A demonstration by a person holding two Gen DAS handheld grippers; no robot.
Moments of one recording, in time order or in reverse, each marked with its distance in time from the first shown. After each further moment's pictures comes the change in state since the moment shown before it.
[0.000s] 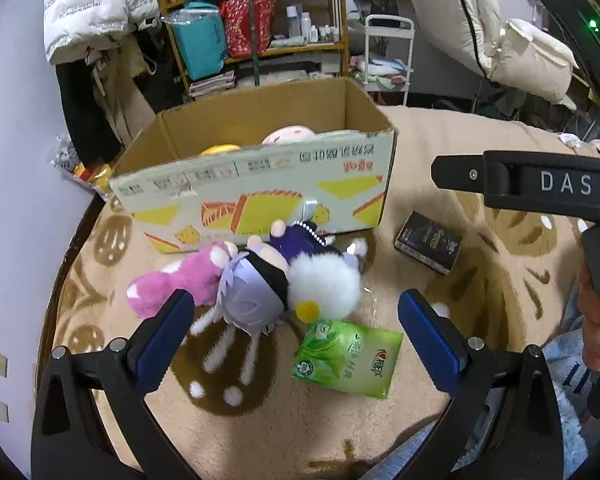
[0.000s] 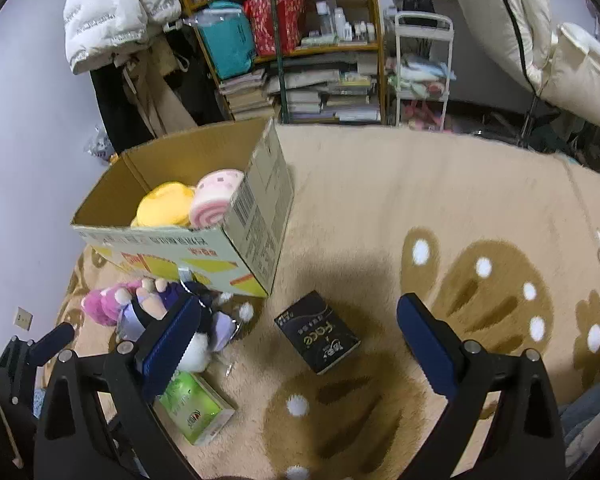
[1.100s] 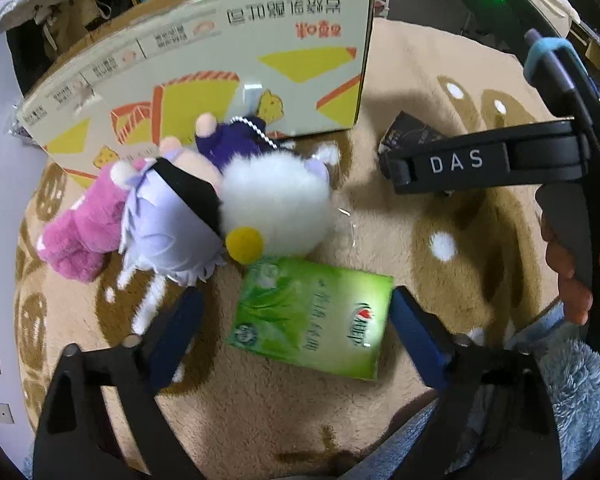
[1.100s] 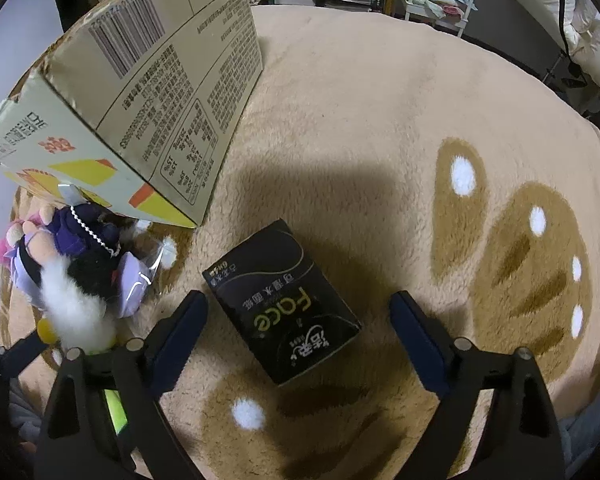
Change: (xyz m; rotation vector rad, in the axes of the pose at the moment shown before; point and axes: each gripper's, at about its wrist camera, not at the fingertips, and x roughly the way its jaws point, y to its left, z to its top) left arm 0.064 -0.021 -0.027 0.056 0.266 -0.106; right arm 0.107 -0.014 -0.021 -0.073 0.316 -0.098
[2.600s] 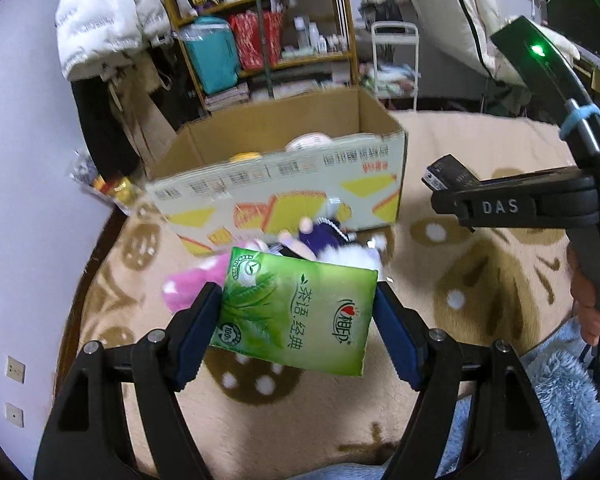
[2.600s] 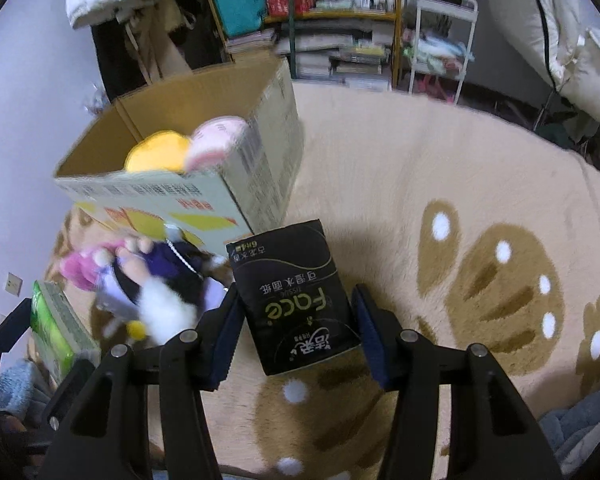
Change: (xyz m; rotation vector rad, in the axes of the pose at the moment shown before) left arm -0.099 0.019 -0.010 -0.019 -0.324 0.174; right arm -0.094 0.023 -0.017 -0.002 -0.226 0.068
